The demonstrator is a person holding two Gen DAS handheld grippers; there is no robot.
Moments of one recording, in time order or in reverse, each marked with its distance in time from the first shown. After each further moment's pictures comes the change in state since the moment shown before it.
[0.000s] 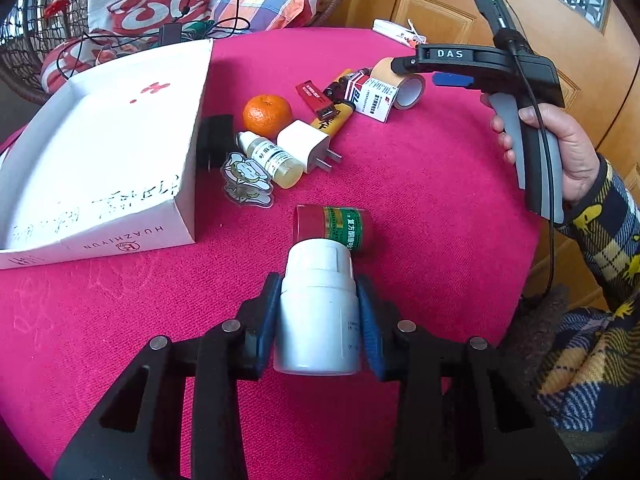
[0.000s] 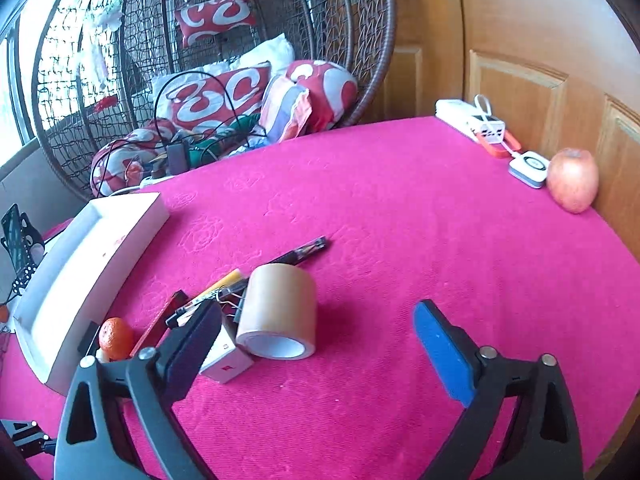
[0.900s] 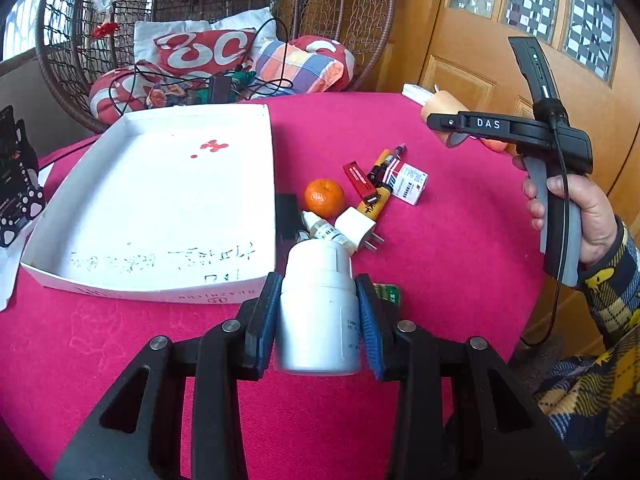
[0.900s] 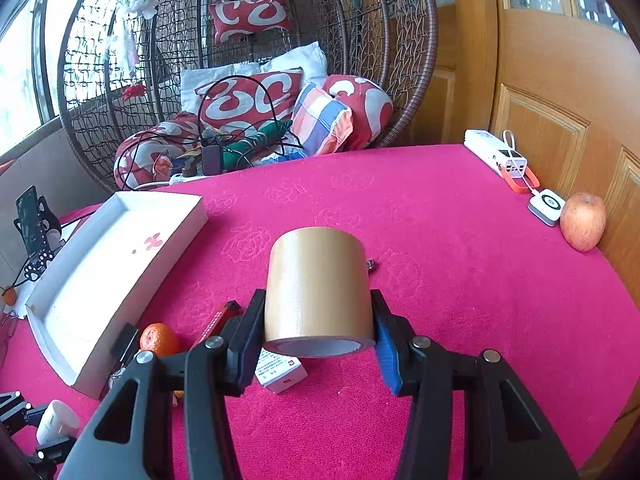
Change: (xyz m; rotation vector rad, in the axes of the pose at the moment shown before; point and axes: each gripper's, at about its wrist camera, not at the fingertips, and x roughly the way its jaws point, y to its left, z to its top) left arm -0.054 0.036 0.022 -0.087 -0.205 0.072; right arm -0.042 0.044 0.012 -0.095 -0.078 0.018
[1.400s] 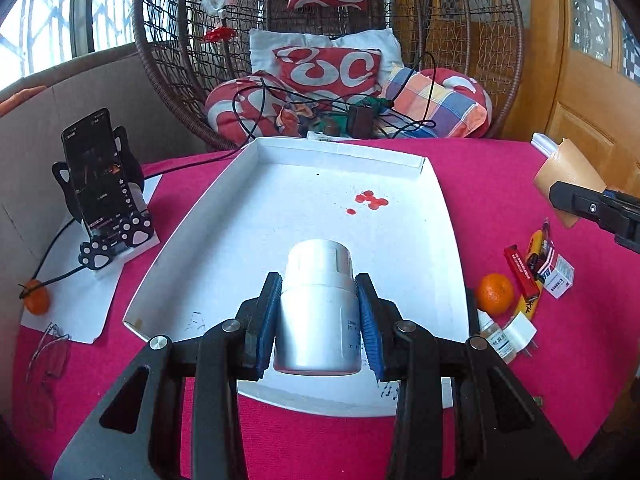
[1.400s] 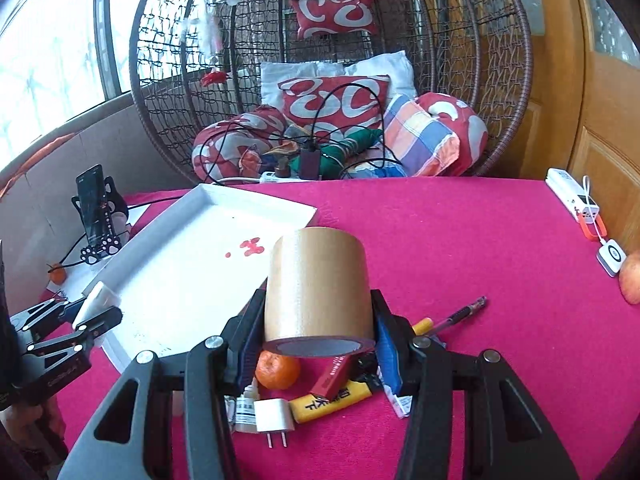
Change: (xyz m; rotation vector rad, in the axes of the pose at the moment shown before) left arm 0.022 0.088 0.050 -0.144 -0.060 0.390; right arm 0.003 0.095 0.024 -0.141 0.010 0.227
